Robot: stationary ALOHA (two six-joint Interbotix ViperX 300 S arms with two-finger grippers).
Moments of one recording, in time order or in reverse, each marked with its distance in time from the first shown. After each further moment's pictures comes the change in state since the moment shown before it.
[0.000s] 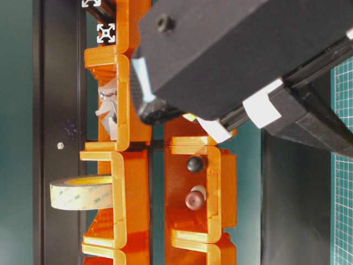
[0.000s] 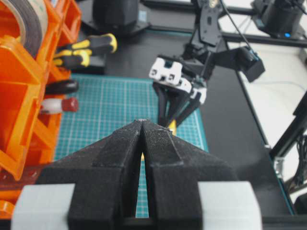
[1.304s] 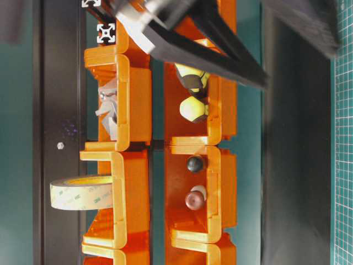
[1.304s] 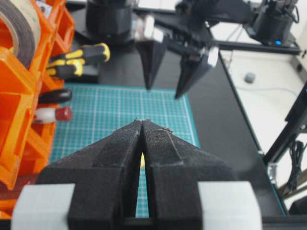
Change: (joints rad) left arm -0.018 -0.005 -0.002 0.002 -0.018 0.000; right arm 0.038 -0.308 0.118 0.233 0.052 0.333
